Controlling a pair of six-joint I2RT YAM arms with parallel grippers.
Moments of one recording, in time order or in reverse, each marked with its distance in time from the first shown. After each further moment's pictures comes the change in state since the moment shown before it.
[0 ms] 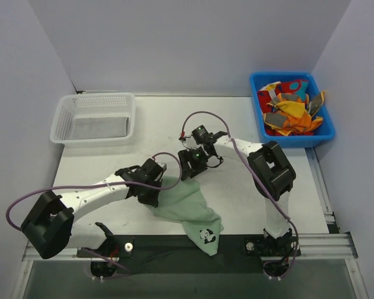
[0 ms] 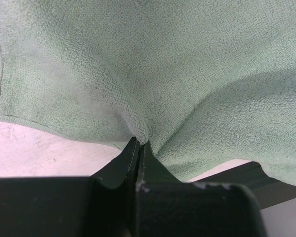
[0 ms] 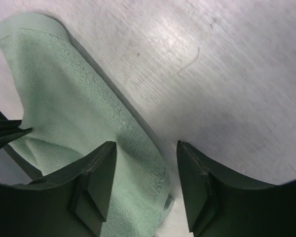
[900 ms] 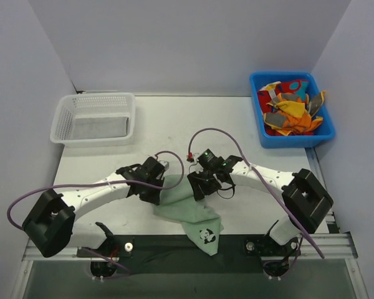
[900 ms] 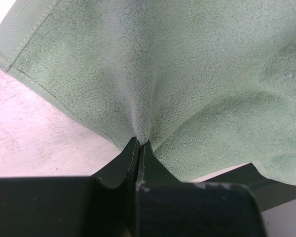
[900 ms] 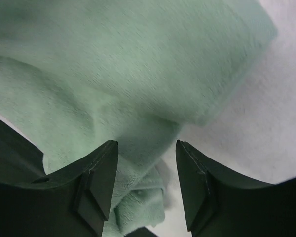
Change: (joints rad) left arm 0.000 0.016 0.021 0.021 -0.001 0.047; right arm 0.187 -0.421 -0.368 0.029 0.297 0.055
